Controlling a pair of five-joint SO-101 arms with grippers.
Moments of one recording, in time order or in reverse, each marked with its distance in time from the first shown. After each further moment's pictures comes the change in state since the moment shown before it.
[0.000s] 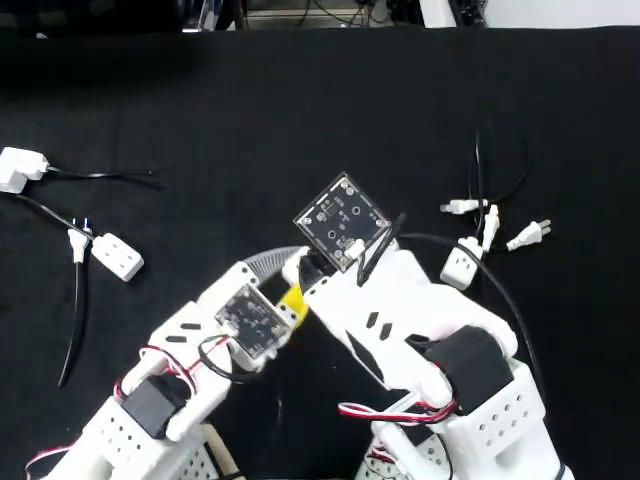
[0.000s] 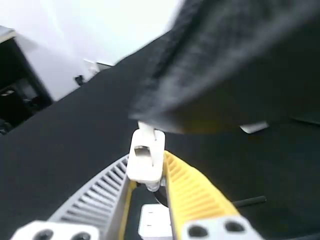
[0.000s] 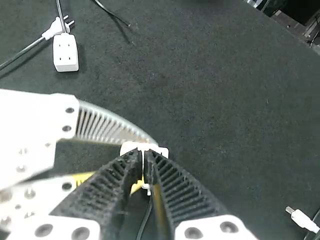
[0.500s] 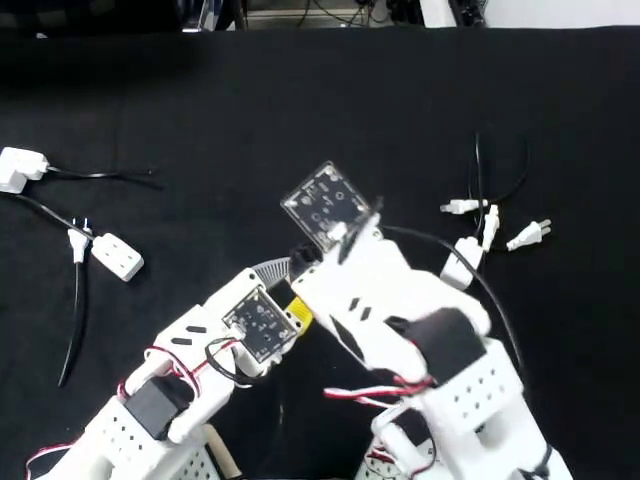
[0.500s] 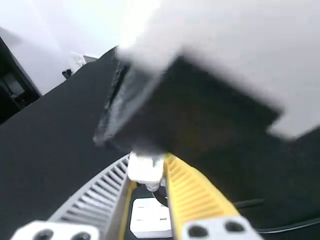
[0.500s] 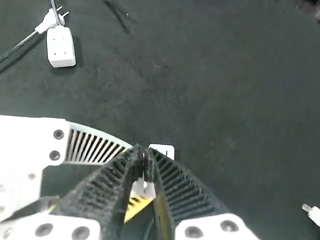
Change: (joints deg) left arm 1.4 -0.3 0.2 1.0 0.0; right arm 0.7 5.8 4.1 -5.5 -2.0
